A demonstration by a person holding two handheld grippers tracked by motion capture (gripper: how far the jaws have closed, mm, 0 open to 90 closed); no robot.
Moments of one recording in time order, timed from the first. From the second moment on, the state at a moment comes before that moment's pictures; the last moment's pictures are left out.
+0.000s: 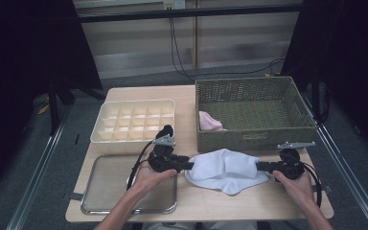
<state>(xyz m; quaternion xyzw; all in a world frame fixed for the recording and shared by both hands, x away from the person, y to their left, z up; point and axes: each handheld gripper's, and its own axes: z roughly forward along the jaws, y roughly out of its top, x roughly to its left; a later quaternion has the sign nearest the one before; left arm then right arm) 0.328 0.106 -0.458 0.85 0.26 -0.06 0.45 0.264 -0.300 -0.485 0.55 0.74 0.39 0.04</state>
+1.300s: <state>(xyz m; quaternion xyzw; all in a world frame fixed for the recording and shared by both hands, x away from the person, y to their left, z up) 0.334 0.094 -0.480 0.85 0.30 -0.07 0.43 0.272 -0.276 -0.497 0.56 0.73 0.38 0.05</state>
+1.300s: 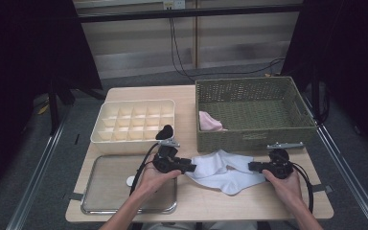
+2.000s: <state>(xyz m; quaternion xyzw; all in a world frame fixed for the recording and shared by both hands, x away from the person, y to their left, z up) 0.333 0.101 -0.473 0.84 0.30 -0.07 0.44 0.263 -0.284 -0.482 0.55 0.73 0.42 0.05</state>
